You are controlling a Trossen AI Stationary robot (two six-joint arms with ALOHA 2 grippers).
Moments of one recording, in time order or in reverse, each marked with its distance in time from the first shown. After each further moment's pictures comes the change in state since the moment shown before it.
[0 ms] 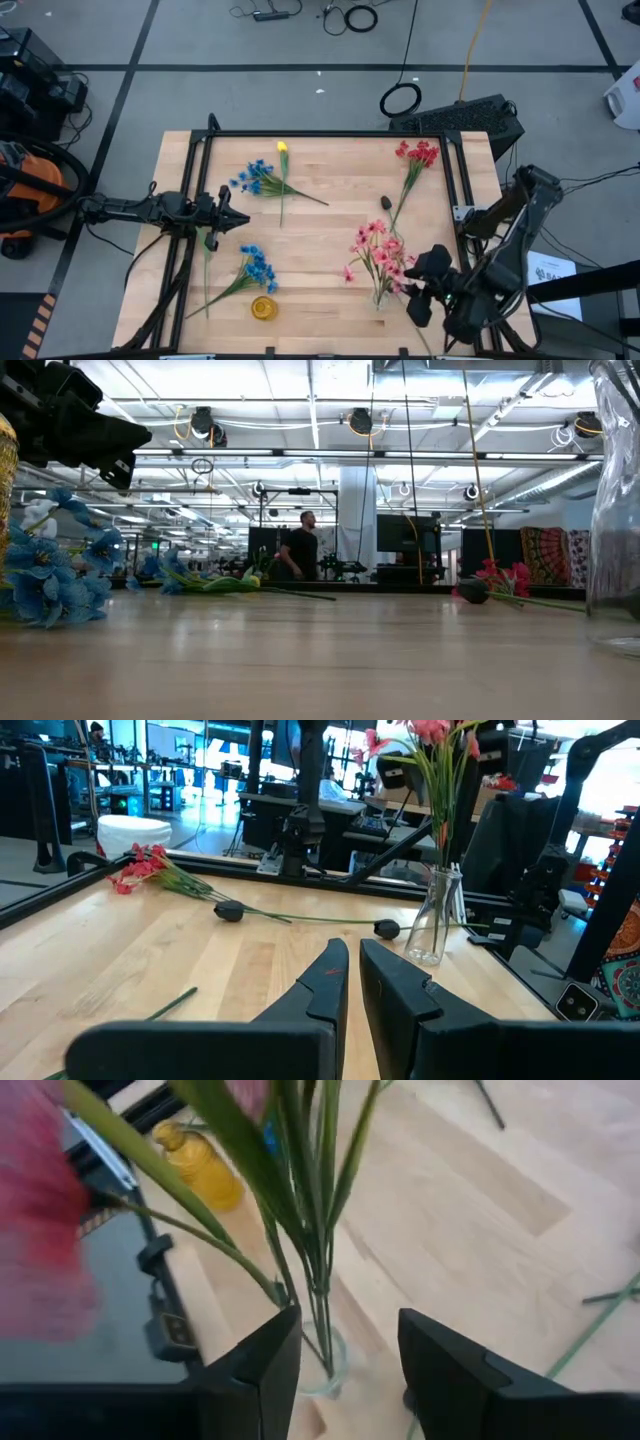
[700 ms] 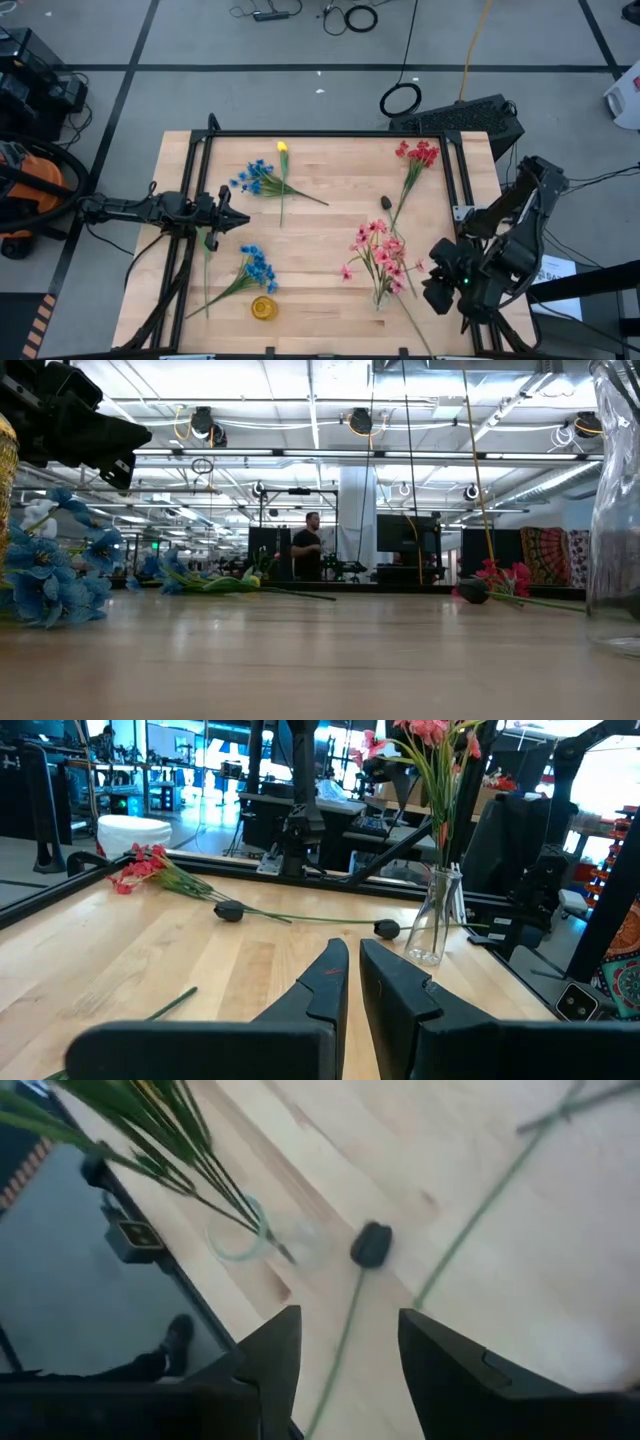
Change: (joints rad) left arm 0.000 0.000 0.000 0.000 0.000 0.000; right arm 0.019 -0.103 0.000 -0.217 -0.358 0.232
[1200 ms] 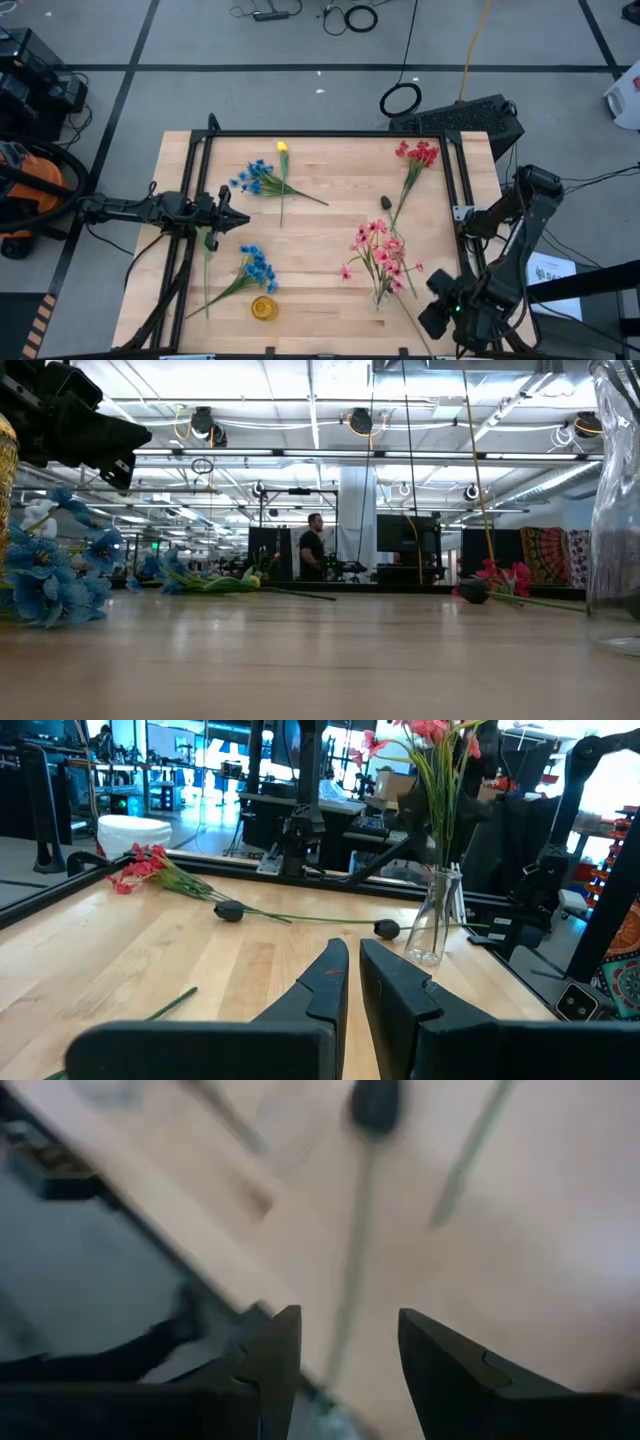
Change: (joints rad) left arm 0.000 0.000 0.000 0.000 0.000 0.000; right arm 0.109 0.104 -0.279 0.412 -0.124 0.280
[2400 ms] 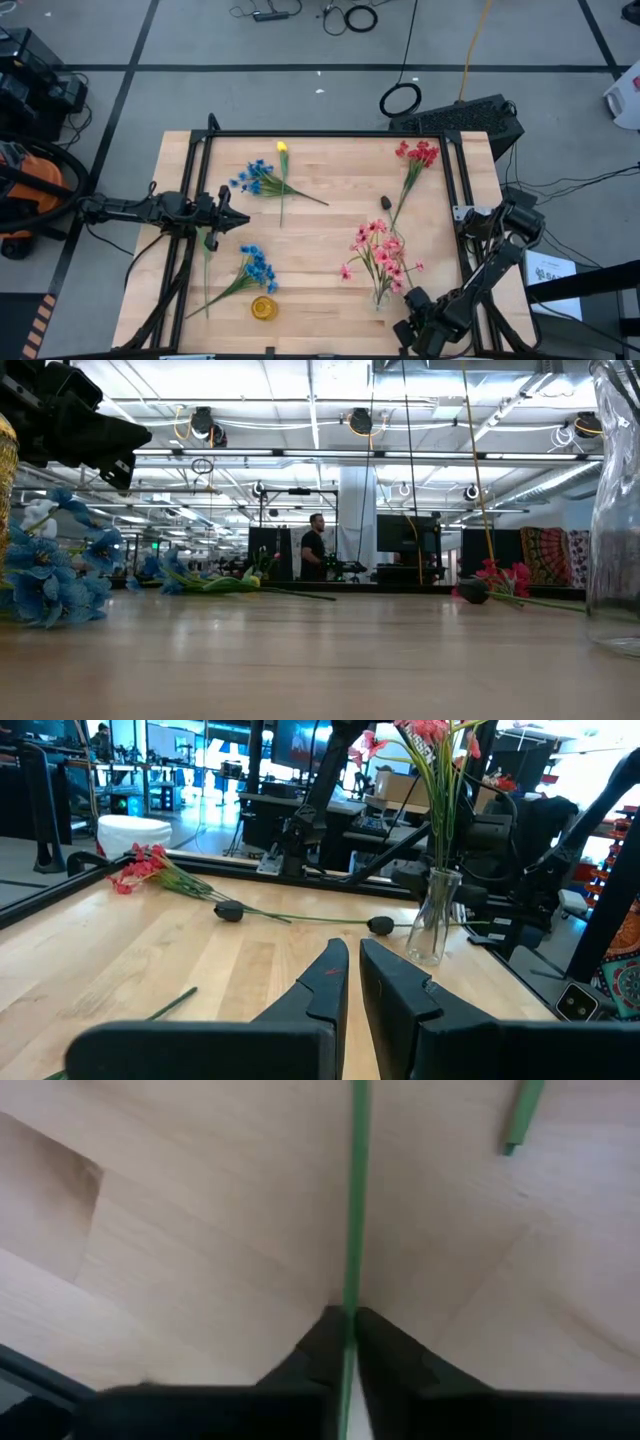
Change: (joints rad) left arm 0.000 0.000 0.000 0.000 0.000 0.000; right arm -0.077 0.377 -0.048 0.201 -0.224 0.077
